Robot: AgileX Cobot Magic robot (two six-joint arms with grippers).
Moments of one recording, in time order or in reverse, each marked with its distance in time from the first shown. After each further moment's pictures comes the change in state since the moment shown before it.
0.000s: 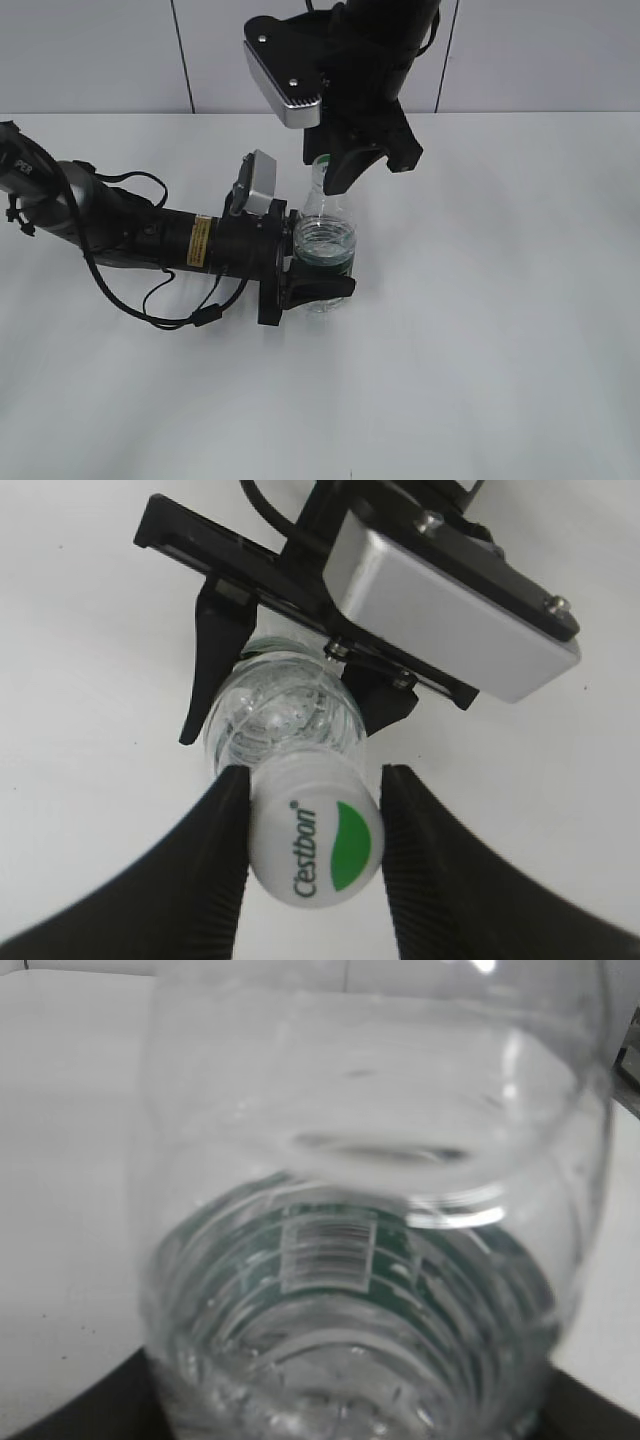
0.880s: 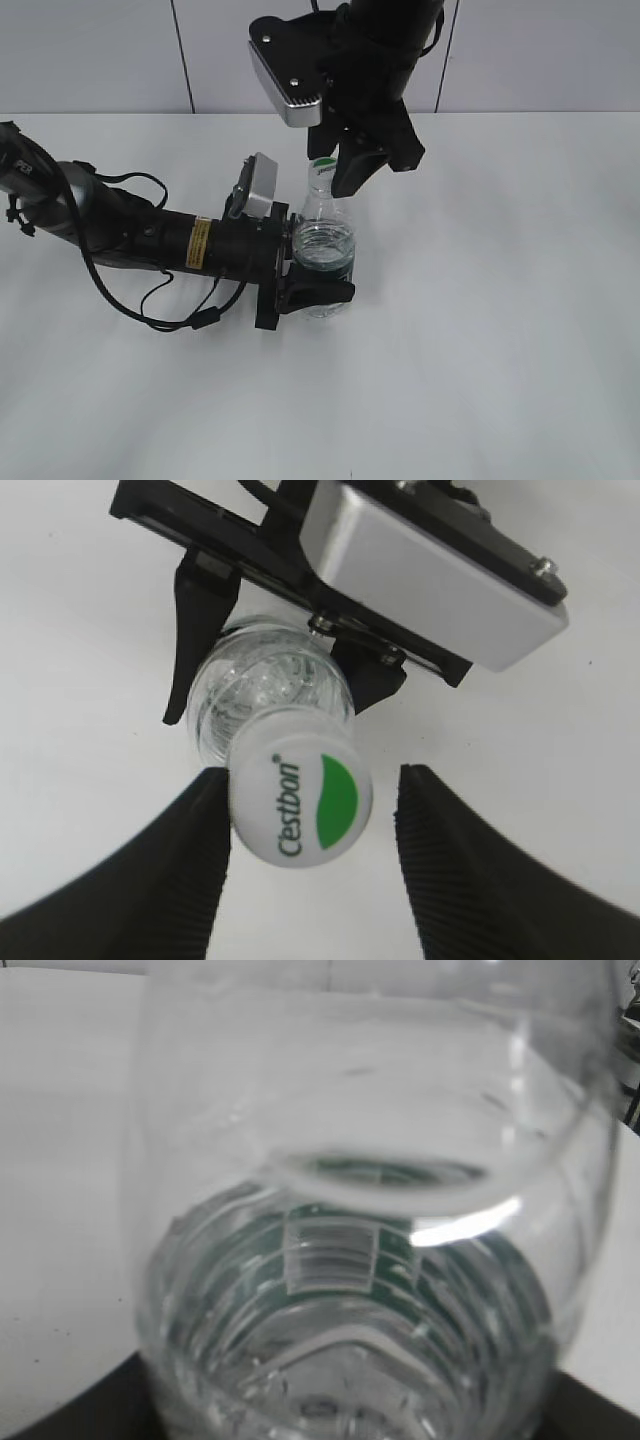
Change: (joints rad) left arm 0.000 0.000 0.000 0.018 -0.013 -0.003; right arm 0.000 0.000 0.000 -0.008 -0.001 0.040
